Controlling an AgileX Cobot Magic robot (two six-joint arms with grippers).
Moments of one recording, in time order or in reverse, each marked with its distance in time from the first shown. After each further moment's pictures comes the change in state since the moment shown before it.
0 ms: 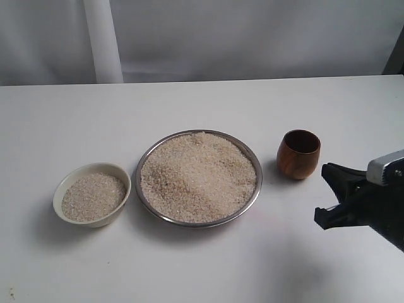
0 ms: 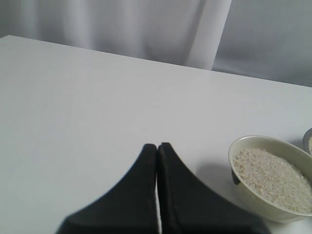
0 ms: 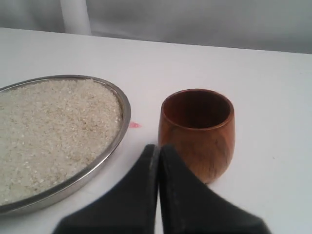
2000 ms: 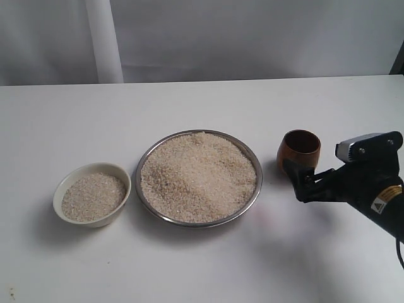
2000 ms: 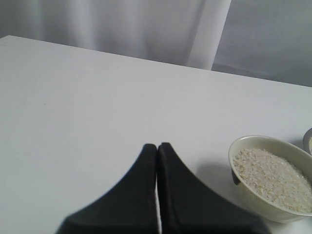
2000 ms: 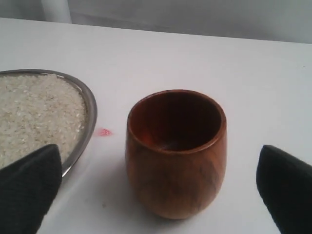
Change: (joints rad) left arm 0.000 0.000 0.000 0.000 0.000 0.000; right arm 0.000 0.227 -0.203 0.032 0.016 -0.024
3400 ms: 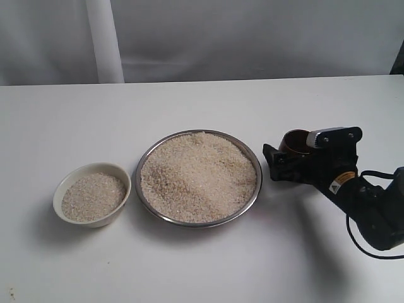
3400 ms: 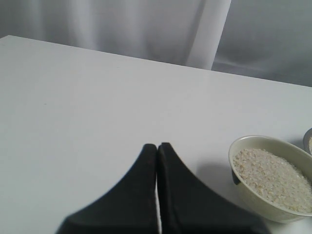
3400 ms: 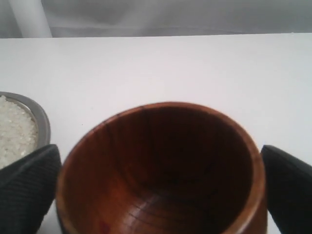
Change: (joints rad) left arm 0.000 0.000 0.000 0.000 0.000 0.000; right arm 0.053 0.315 -0.285 0.086 -0.085 0.055
